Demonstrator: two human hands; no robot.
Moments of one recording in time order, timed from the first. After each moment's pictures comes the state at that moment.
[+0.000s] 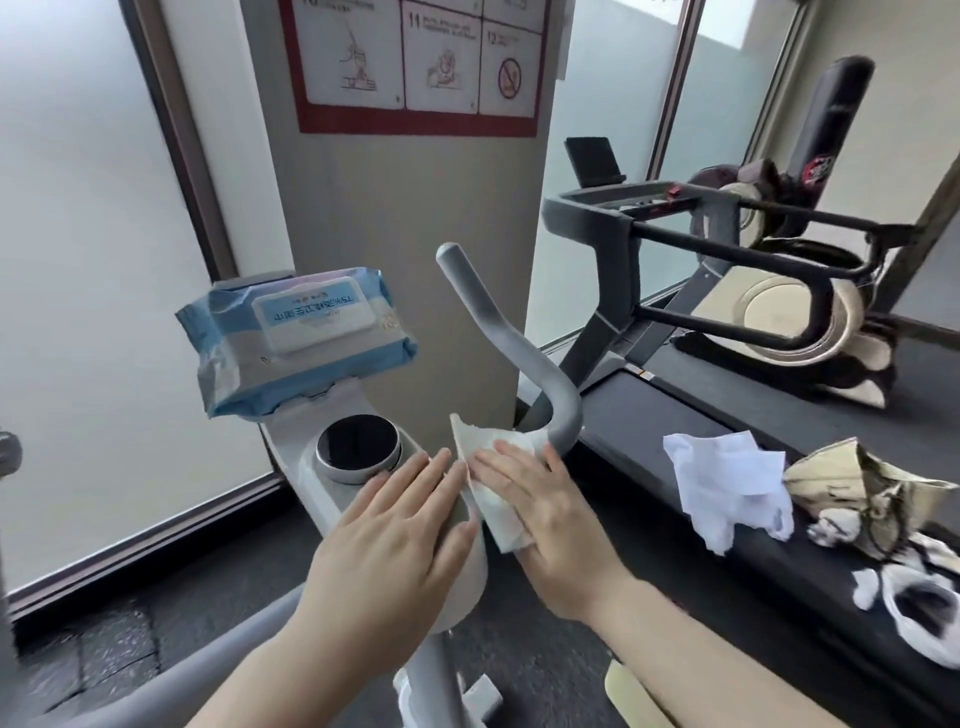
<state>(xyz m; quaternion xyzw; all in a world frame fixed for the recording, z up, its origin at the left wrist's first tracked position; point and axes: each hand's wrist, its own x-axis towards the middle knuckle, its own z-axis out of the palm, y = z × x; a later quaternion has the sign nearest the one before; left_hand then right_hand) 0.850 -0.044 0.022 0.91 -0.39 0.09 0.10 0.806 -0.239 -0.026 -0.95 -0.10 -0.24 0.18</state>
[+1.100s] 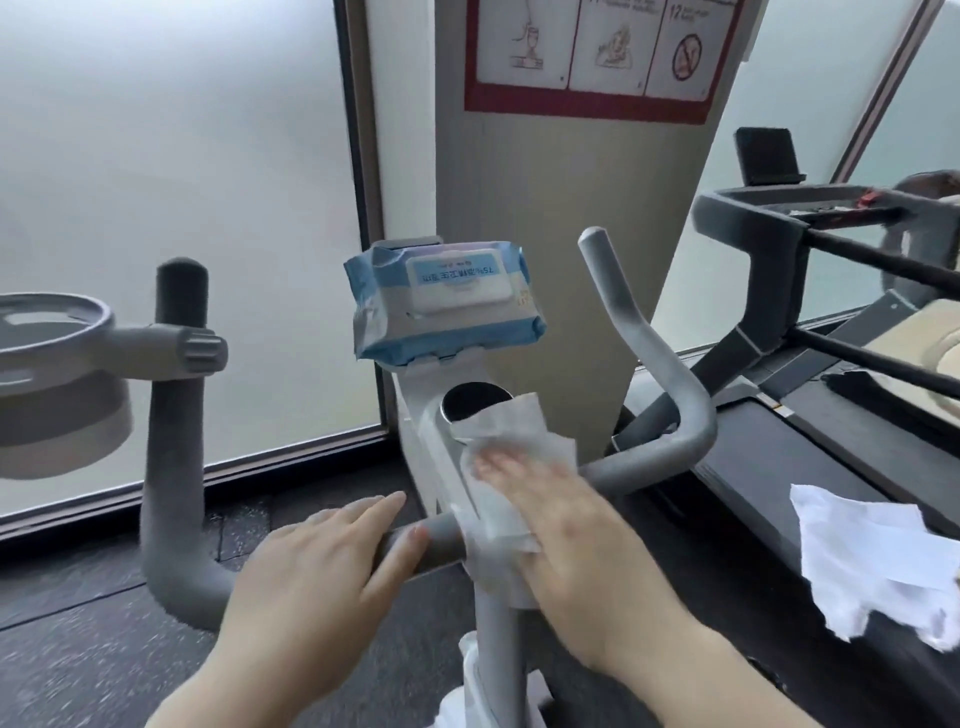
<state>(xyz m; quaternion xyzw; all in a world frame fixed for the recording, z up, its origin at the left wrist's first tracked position) 0.822 0.043 0.024 0.98 -0.17 0.07 0.11 0.800 -0.166 0.025 -0.96 -0.17 -0.10 0.20</state>
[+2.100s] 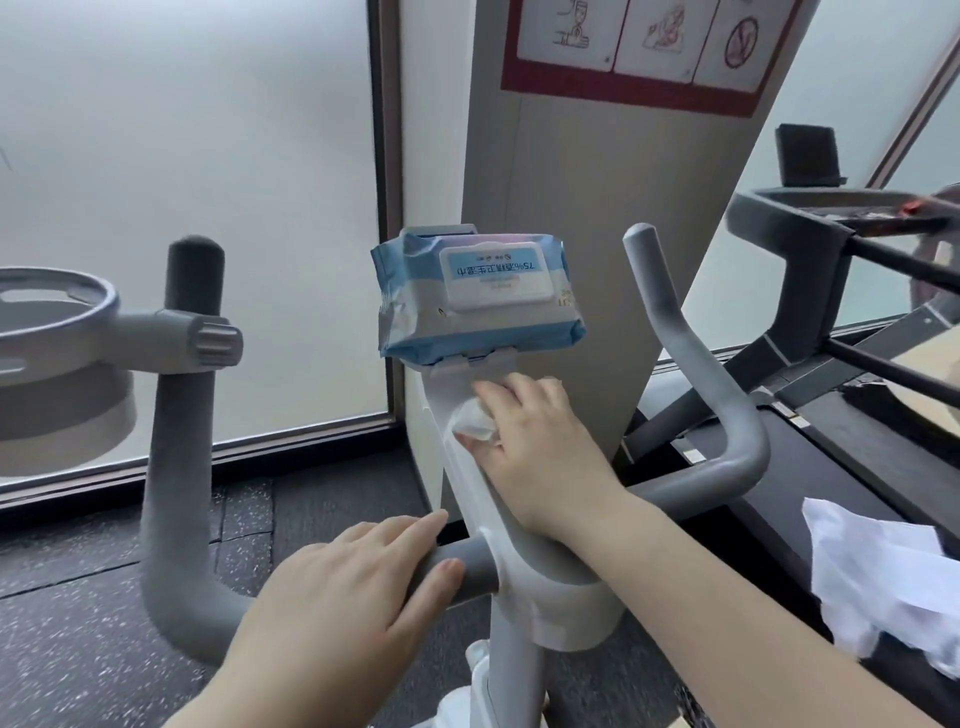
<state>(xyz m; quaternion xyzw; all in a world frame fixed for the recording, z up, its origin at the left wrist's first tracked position) 0.833 0.045 0.023 0.97 -0.22 -0.03 0.12 0.894 -0.131 0.047 -0.98 -0.09 -0.12 0.13</state>
